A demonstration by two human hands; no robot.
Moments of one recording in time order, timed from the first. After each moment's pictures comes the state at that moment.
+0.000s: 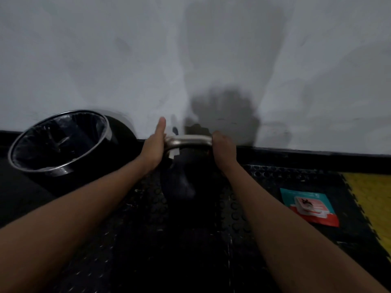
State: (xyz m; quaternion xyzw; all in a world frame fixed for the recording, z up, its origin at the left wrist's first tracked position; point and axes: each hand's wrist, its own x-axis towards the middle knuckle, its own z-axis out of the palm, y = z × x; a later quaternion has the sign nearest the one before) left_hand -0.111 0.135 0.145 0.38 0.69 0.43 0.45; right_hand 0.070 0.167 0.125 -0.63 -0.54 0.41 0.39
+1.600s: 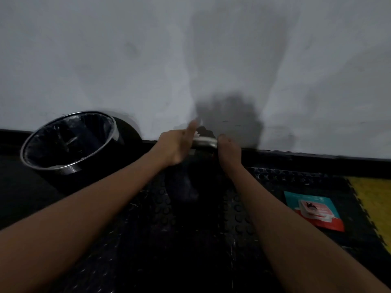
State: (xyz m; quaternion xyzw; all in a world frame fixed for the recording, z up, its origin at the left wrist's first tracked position) left_hand -0.081 0.130 0.171 0.63 0.71 0.25 0.21; right_hand 0.068 0.161 0.128 -0.62 -0.50 0.43 0.42
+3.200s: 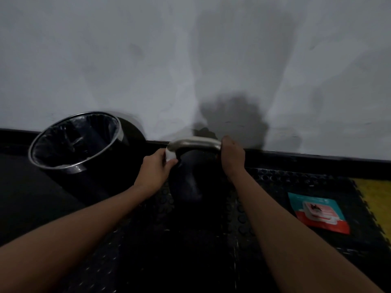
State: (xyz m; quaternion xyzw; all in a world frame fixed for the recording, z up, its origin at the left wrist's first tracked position) left_hand -0.134 0.091 0.100 0.59 0.73 0.31 0.14; right_hand 0.070 0.162 0.119 -0.65 -0.51 0.40 0.39
